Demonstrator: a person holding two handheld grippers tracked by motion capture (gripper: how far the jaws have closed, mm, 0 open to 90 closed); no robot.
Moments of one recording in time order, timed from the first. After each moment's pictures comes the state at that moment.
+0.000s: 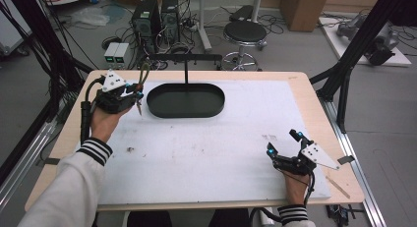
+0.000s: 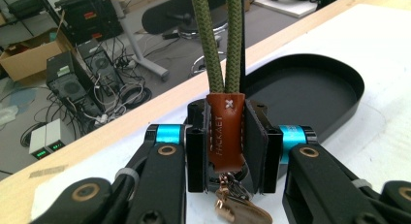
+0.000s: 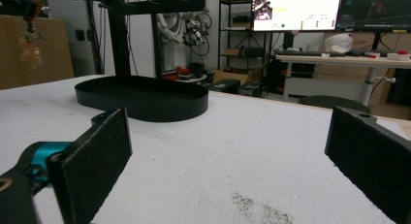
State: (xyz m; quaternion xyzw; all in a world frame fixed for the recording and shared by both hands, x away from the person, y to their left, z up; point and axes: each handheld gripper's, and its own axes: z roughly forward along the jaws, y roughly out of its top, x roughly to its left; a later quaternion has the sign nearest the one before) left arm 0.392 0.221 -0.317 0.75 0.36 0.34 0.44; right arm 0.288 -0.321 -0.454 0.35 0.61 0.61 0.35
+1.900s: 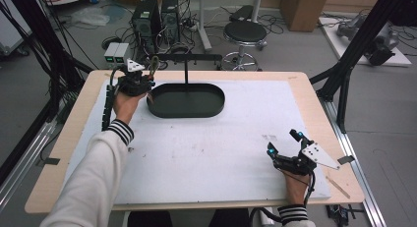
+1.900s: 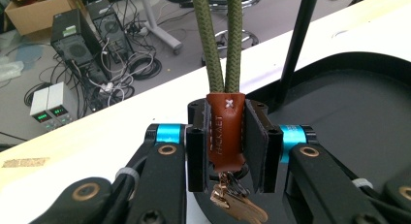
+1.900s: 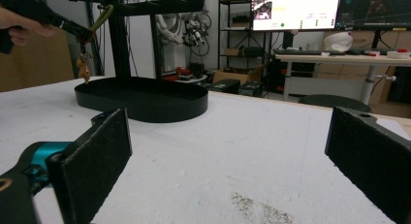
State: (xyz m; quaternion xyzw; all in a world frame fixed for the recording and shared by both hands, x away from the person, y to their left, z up) left arm 0.475 0.198 -0.347 0.74 0.44 0.32 0.40; right arm 0.288 -0.322 -0.454 0.36 0.61 0.61 0.34
